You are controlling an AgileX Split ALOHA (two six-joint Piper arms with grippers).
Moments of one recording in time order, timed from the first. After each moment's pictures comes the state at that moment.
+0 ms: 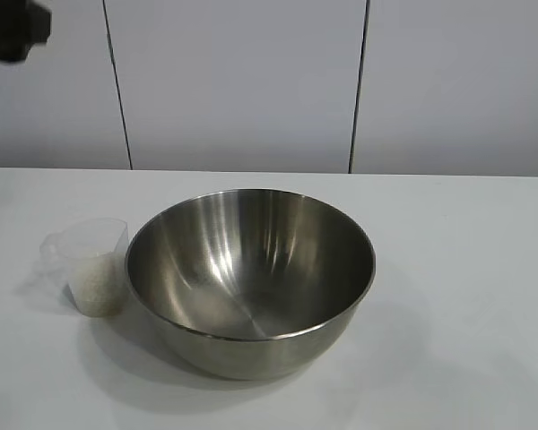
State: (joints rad) left arm -0.35 1.45 -0.50 -0.44 -0.77 0.52; right arm -0.10 0.00 -0.47 0.09 1.09 -0.09
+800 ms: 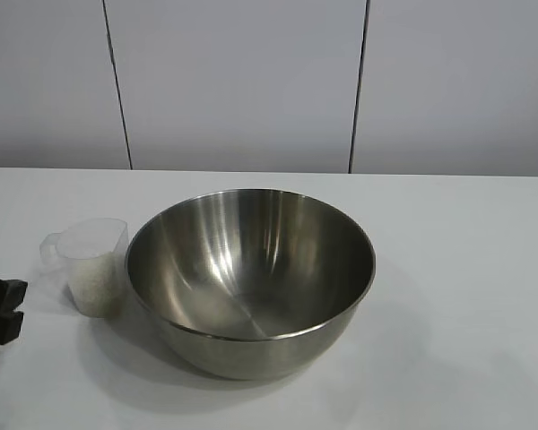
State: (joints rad) left arm -0.35 1.96 -0.22 -0.24 -1.14 0.24; right arm -0.10 0.00 -0.47 0.09 1.09 -0.09
